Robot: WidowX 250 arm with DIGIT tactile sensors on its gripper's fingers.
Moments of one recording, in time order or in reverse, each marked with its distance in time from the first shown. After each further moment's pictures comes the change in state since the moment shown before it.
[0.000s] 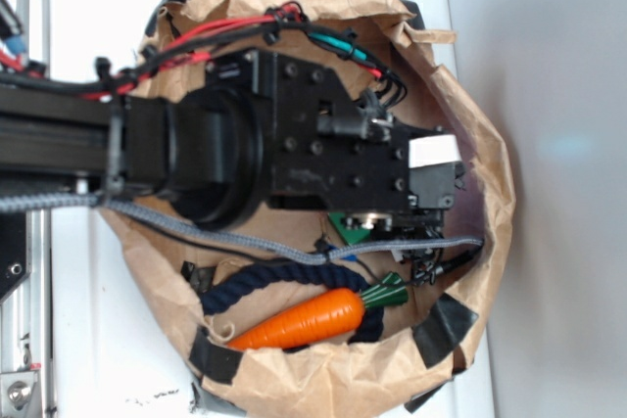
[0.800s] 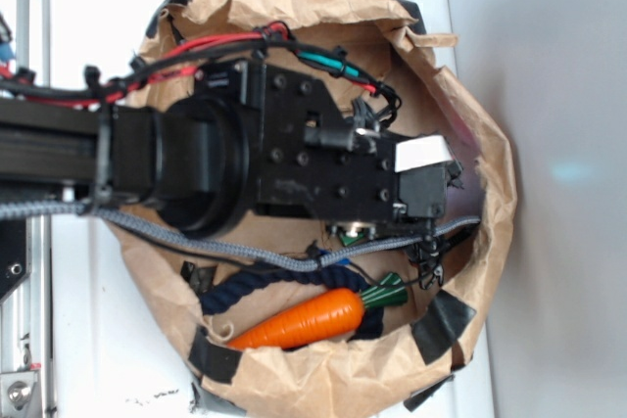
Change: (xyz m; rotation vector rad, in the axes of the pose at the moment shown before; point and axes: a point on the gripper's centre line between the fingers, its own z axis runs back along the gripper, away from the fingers) arm -0.003 -0.003 0.000 -0.018 -0.026 0.074
